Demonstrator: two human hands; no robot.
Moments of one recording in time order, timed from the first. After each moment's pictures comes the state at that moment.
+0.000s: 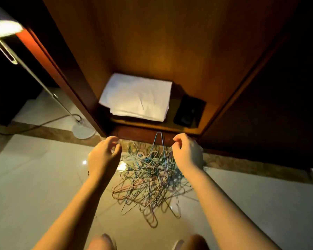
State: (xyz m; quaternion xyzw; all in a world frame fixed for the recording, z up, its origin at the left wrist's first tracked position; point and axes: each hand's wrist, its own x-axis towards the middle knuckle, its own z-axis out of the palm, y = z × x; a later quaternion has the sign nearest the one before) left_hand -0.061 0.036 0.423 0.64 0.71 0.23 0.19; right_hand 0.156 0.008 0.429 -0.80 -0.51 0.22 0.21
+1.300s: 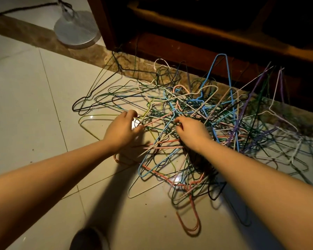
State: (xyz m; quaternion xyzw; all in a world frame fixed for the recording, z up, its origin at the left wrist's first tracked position) left_hand -0.177 0.057 -0.123 0.71 0.66 0.07 0.24; right_hand 0.039 0.063 -0.123 -0.66 -0.70 0.26 -0.04
